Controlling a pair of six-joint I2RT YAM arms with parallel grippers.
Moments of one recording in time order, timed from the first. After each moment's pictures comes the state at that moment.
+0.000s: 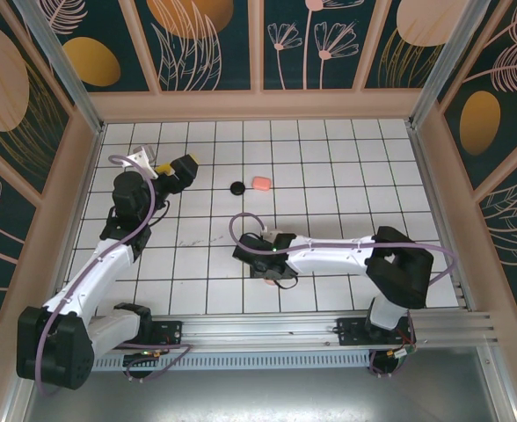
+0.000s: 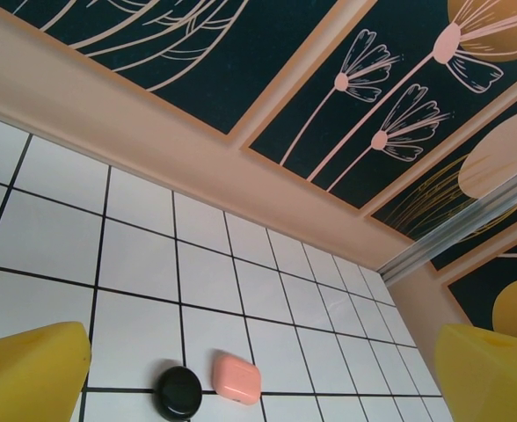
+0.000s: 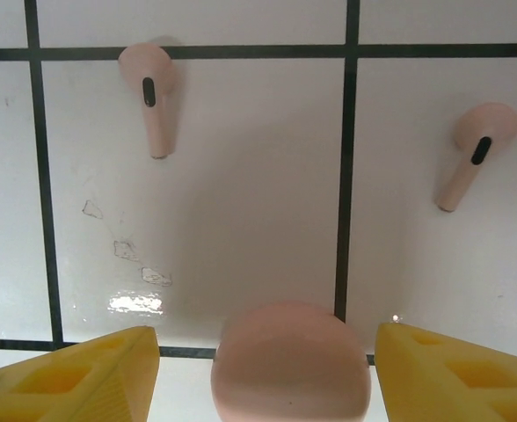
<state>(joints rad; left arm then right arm) -0.21 1.08 0.65 0.30 0.19 -0.70 1.19 1.67 1.01 -0.70 0.25 1.09</state>
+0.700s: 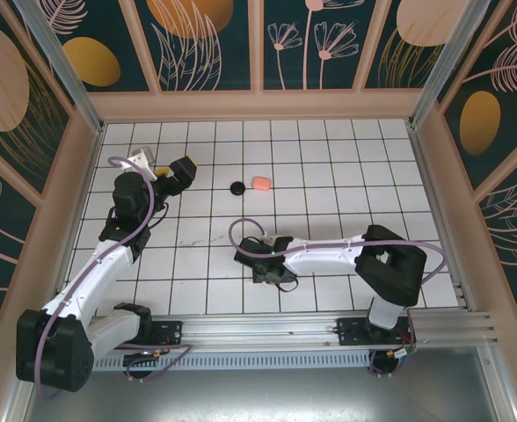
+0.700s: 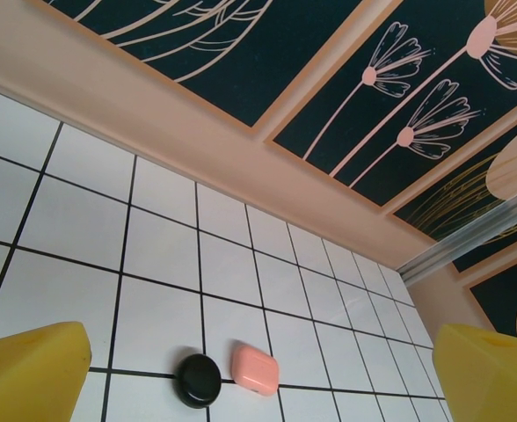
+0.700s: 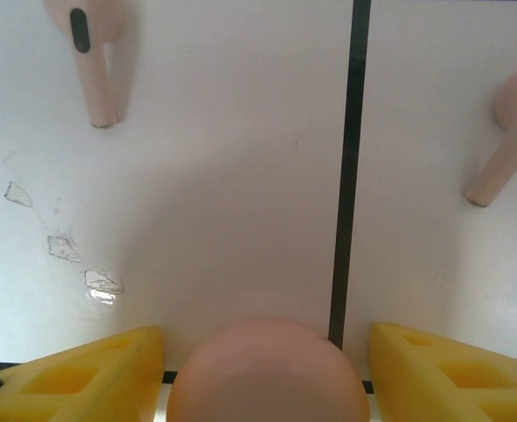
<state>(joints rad) -0.21 1.06 0.65 0.24 0.16 -0.70 1.18 1.72 0.97 -0.65 0.23 1.07</state>
